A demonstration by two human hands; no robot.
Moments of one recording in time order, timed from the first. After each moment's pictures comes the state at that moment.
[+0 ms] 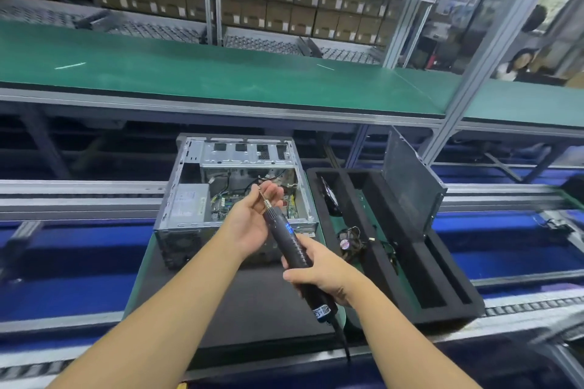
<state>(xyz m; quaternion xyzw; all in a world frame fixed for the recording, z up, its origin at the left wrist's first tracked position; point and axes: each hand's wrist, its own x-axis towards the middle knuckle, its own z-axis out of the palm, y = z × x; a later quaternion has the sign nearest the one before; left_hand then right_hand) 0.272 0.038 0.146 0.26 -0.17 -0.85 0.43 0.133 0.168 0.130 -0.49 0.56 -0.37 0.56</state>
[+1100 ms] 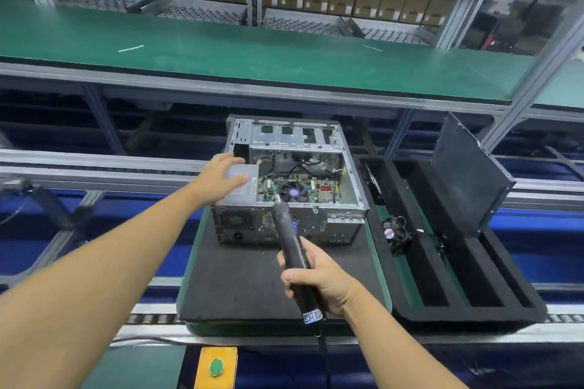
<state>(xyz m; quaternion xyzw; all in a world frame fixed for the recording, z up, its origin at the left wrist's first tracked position) 0.436 -0.062 0.124 0.51 -0.77 -0.33 0.19 0.230 0.160 0.093 -0.41 0.41 -0.45 0.69</state>
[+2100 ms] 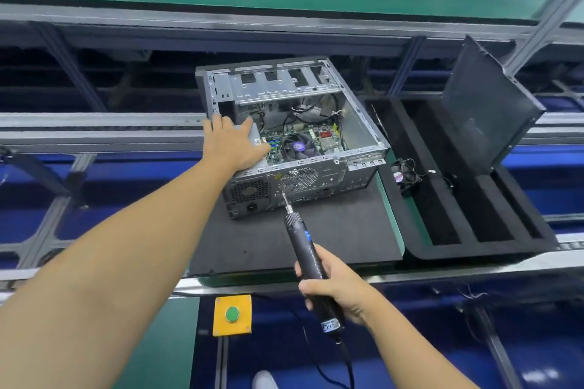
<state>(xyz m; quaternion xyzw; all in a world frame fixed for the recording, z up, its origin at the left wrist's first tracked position) 0.388 -0.063 0.069 0.58 -0.81 0.01 -0.03 0.237 0.230 0.002 -0.35 0.51 -0.40 0.68</state>
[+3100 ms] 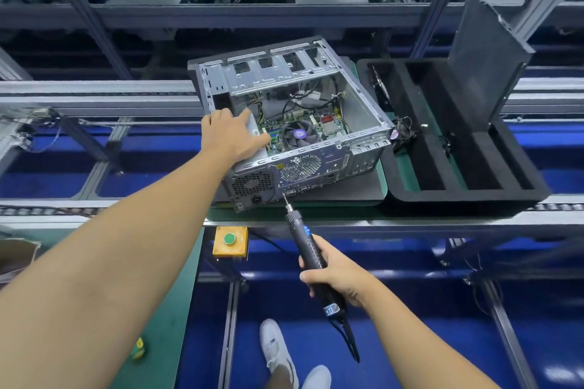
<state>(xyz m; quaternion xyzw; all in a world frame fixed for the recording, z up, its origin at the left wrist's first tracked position) 0.400 0.082 0.074 0.61 -0.79 0.00 0.00 0.221 0.344 -0.040 -0.36 0.52 -0.33 0.70</state>
